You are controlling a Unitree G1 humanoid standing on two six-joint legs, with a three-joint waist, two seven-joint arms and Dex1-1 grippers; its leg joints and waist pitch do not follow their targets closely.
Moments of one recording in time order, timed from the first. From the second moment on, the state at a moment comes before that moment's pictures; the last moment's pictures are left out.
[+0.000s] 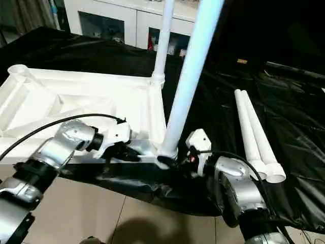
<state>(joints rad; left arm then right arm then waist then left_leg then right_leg) -0.68 0.40 -0.39 0.60 0.08 0.07 -1.31 -0.29 -0.35 0.14 0.41 0.23 0.01 0.96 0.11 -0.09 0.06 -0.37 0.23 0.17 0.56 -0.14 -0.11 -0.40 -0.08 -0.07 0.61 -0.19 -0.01</state>
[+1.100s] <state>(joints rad) -0.82 0.11 -0.32 0.88 0.13 0.21 -0.78 -0.56 -0.06 -0.03 0.84 0.19 -0.03 0.22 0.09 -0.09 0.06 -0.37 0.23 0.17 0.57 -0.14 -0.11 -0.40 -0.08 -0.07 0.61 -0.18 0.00</state>
